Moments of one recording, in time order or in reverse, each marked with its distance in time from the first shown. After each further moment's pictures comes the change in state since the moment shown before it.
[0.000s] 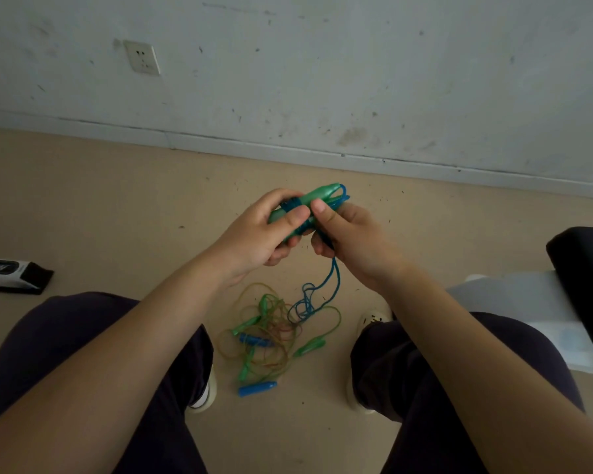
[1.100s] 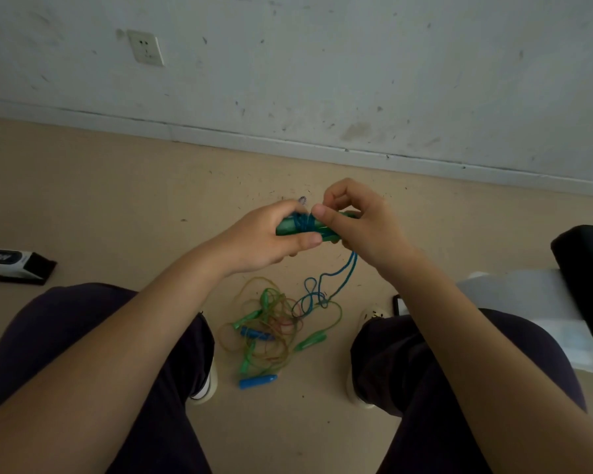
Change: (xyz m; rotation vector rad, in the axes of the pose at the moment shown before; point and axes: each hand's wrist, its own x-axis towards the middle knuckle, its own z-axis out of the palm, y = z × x) left_hand -0.003 0.003 -0.006 0.516 -0.093 0.006; right_hand 0.000 -0.001 -0.011 -0.354 0.113 -0.148
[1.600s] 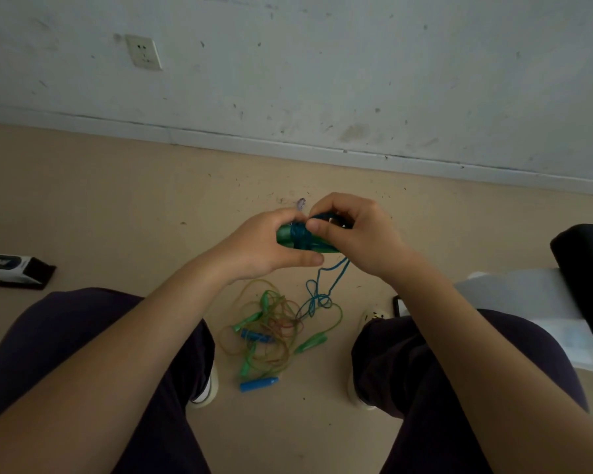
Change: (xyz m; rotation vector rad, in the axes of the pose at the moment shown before) left_hand 0.000 -0.004 0.006 0.002 0.020 -0.037; right_hand -0.004 -0.008 0.000 -0.190 -0.093 -0.115
